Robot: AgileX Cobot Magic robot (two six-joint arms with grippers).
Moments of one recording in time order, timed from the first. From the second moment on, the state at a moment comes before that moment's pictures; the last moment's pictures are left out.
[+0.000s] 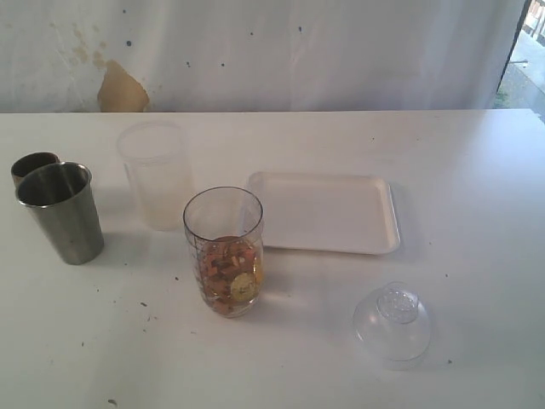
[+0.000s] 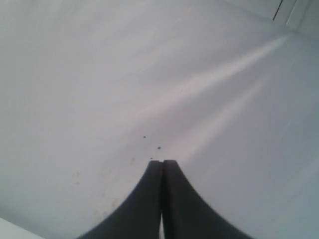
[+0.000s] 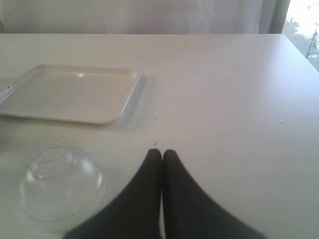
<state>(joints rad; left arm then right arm) 0.14 0.13 -0.44 0.03 0.03 -0.51 -0.02 0.00 0.00 0.00 0.34 0.04</state>
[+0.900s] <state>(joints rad) 0.14 0.00 -0.06 -0.04 0.07 0.02 -0.02 0.00 0.00 0.00 0.34 0.04</state>
